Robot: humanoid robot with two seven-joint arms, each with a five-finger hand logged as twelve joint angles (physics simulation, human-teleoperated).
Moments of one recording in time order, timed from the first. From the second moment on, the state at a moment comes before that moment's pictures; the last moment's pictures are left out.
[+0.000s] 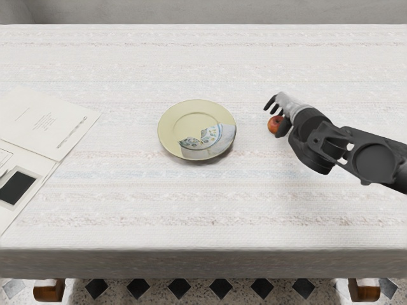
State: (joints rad) left arm -0.02 0.00 0.40 -0.15 0.02 -0.02 -0.04; right arm 1.07 -0.33 0.16 1.08 -1.11 -0.25 -0.61
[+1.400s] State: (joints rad) left arm -0.02 0.00 0.40 -0.15 0.02 -0.02 -0.04; right arm 1.05 -0.31 0.15 1.05 -1.09 -0.26 -0.61
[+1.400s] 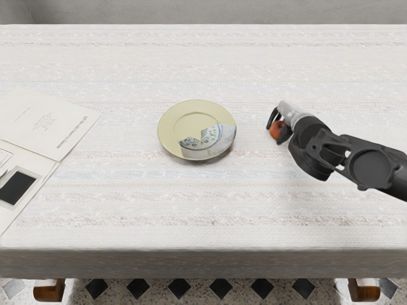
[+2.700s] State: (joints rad) left arm -0.02 0.00 0.40 -0.15 0.02 -0.02 -0.04; right arm 1.23 -0.11 0.26 1.14 -0.94 -0.08 -0.61
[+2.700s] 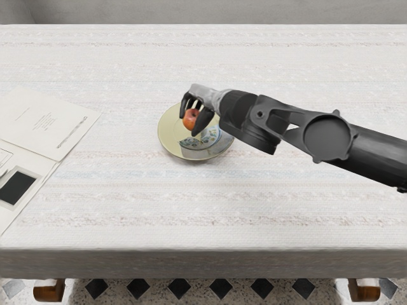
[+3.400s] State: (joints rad) left arm -0.02 0.00 0.40 -0.15 0.02 -0.02 -0.04; right arm 1.22 -0.18 0.29 1.14 -0.81 -0.06 -0.59
